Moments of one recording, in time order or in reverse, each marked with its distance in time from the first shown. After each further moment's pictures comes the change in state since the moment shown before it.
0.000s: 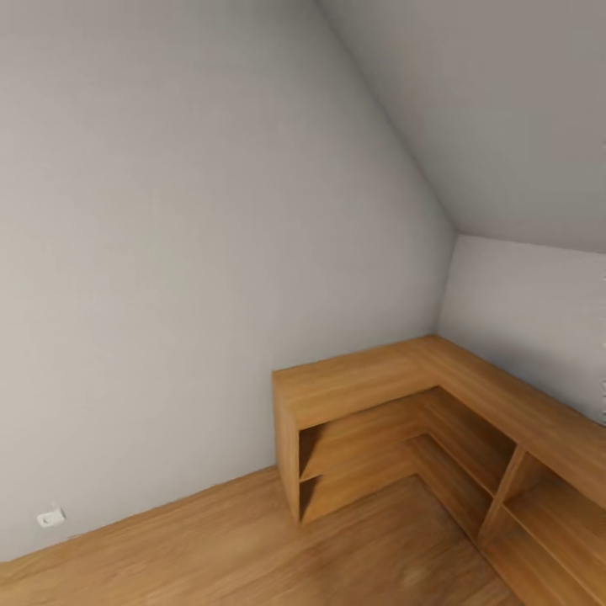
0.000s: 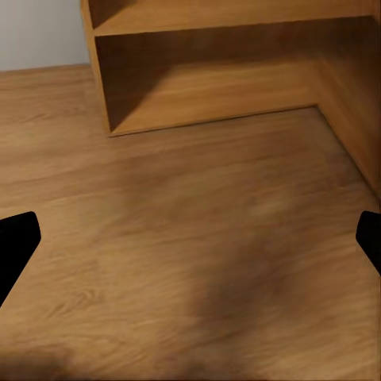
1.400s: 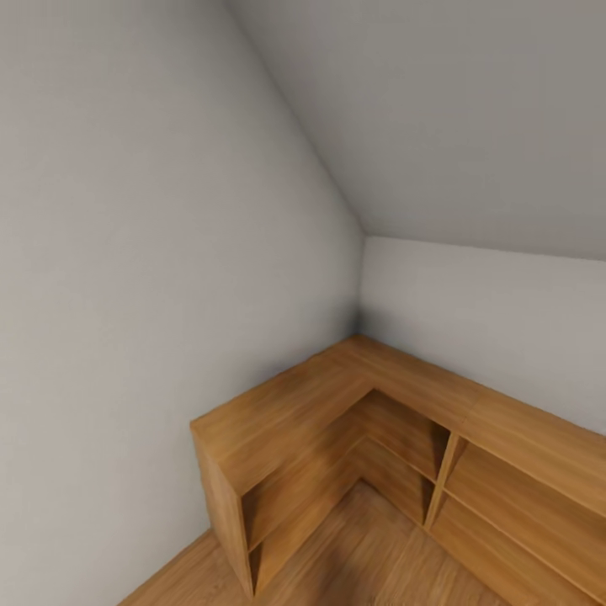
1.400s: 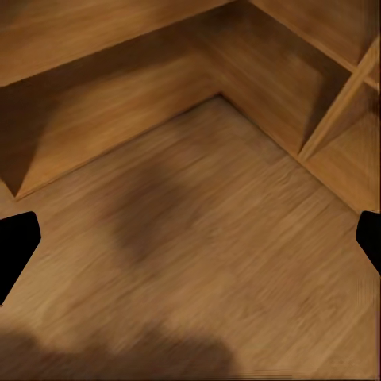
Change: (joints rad) left arm 0.000 0.001 0.000 0.000 0.000 0.000 0.000; right arm 0.000 0.000 -0.009 -0.002 -0.016 0.006 -0.007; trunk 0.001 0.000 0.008
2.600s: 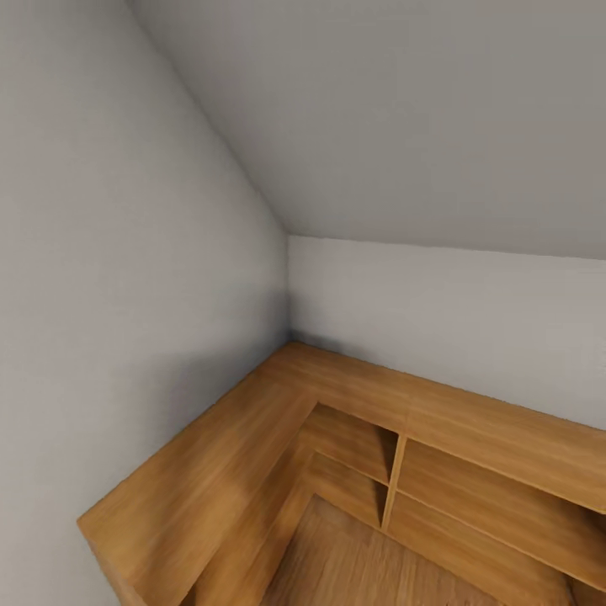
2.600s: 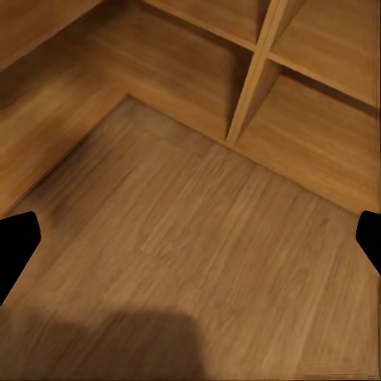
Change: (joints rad) left arm 0.000 0.001 0.001 0.000 0.000 0.000 0.000; right arm 0.000 0.000 0.000 -0.004 -0.033 0.019 0.002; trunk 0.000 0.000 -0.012
